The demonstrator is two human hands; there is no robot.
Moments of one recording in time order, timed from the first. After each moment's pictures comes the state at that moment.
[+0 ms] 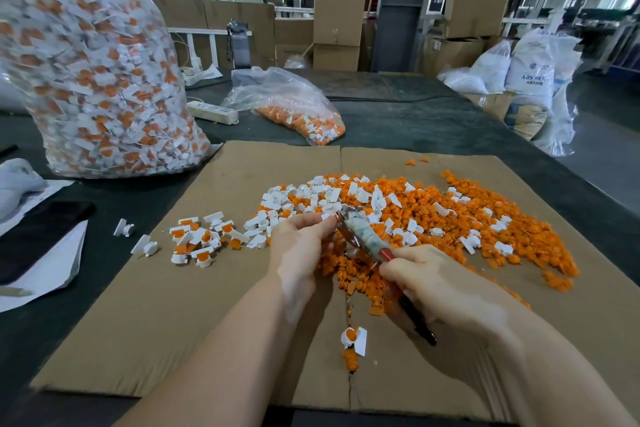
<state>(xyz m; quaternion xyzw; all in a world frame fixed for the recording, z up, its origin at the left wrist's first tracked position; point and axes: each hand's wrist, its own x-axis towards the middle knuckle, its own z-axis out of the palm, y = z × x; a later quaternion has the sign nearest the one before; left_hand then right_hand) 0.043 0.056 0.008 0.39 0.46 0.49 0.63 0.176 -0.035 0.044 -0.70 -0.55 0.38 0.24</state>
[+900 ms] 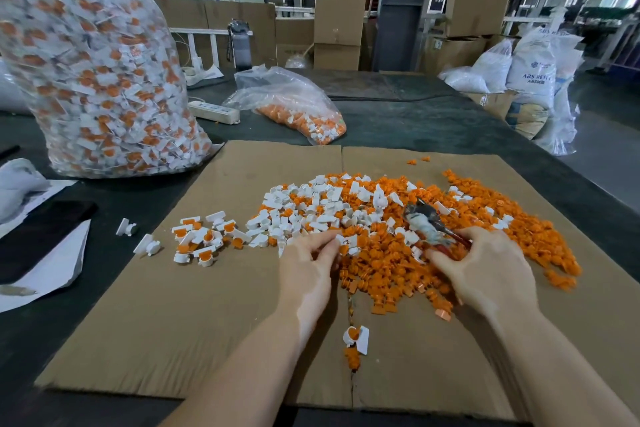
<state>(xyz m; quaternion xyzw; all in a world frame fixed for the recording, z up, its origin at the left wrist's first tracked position) 0.040 0.034 -0.016 0.57 0.47 0.47 0.47 0.227 -0.030 0.006 -0.86 -0.45 -0.05 0.22</state>
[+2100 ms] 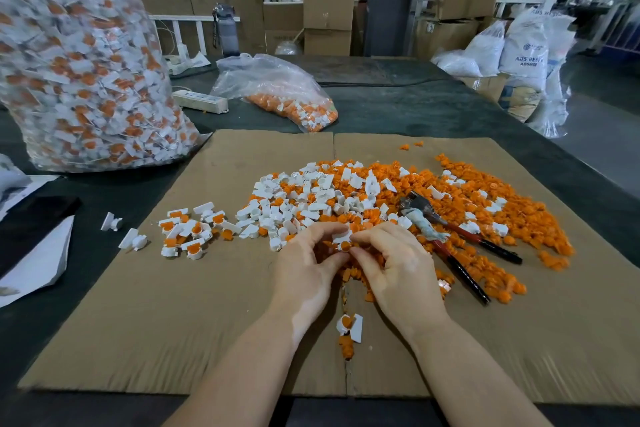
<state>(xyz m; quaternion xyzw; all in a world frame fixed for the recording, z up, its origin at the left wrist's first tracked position) 0.036 0.027 -0.019 0.69 0.44 0.41 0.40 0.160 -0.022 -0.021 -0.60 -0.66 -0.08 0.44</state>
